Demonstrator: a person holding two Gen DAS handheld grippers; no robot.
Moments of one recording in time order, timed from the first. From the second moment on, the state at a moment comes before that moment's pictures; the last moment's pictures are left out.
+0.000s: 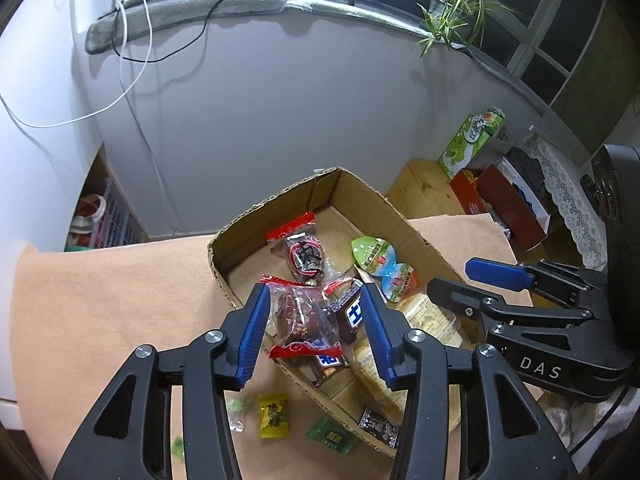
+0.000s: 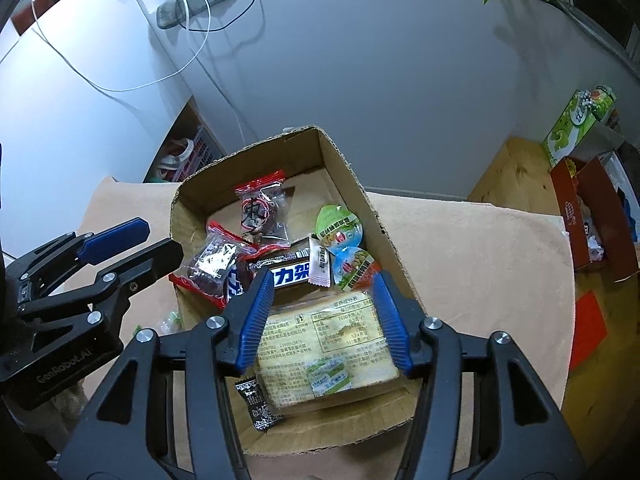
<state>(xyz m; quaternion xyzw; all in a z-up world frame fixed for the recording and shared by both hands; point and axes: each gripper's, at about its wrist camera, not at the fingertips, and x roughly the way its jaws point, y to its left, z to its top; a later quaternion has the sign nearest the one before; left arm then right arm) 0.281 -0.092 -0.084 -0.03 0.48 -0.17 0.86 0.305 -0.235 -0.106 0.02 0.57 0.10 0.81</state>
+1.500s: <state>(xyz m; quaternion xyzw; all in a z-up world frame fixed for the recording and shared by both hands) 0.168 0.042 -0.148 -0.11 0.53 -0.11 0.83 0.218 -0.111 -0.116 0.05 0.59 0.24 0.77</state>
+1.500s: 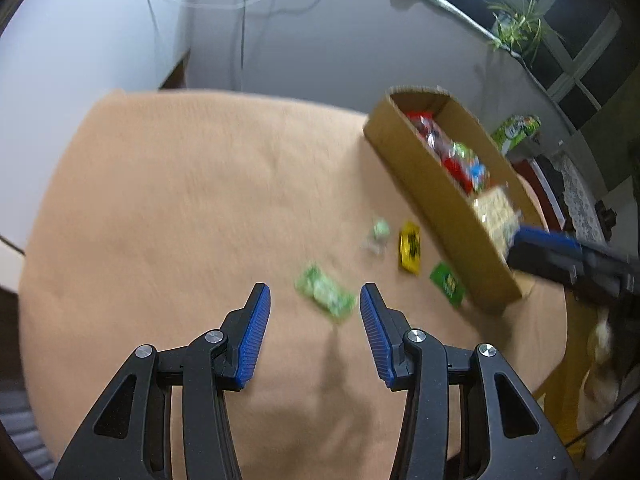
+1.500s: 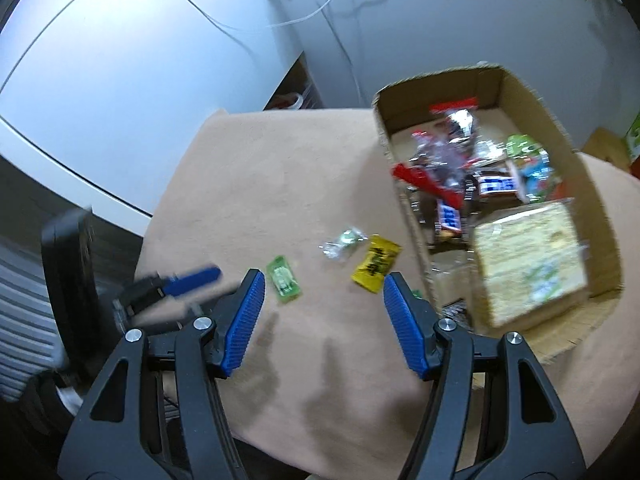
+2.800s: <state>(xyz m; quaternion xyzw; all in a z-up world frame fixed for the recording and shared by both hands) 0.173 0.024 -0.186 -0.09 0.52 -0.05 0.85 0.274 -0.034 -0.211 -0.01 0.69 0.15 0.71</state>
